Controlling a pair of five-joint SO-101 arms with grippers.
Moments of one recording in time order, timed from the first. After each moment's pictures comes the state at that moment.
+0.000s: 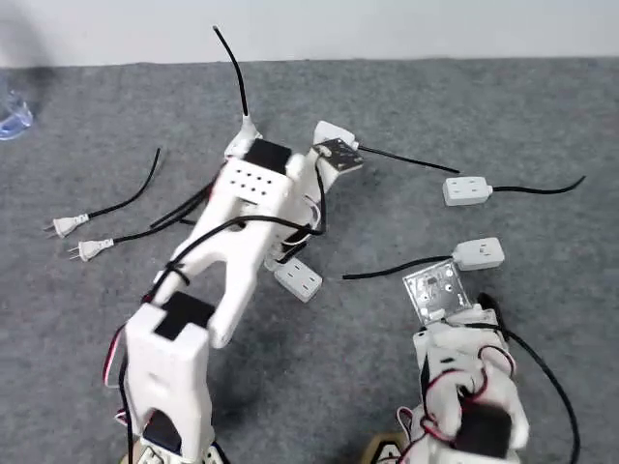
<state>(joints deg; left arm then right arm) 19.3 27.9 -18.8 98.4 -16.9 7.8 -102.8 80.4 75.1 31.8</state>
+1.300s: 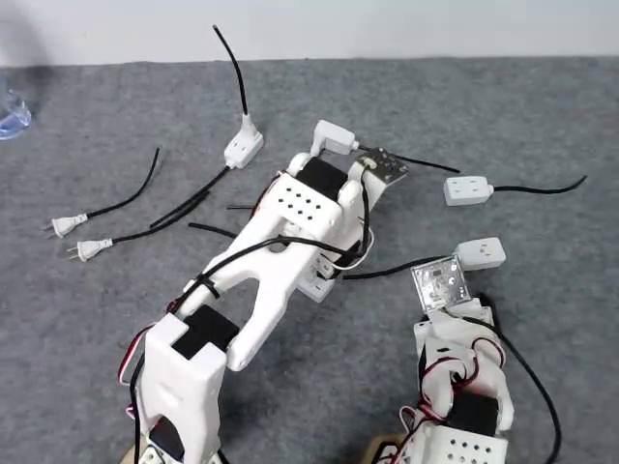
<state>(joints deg) 30.6 26.5 -20.2 99.0 -0.1 9.8 -103.1 95.4 59.3 28.4</state>
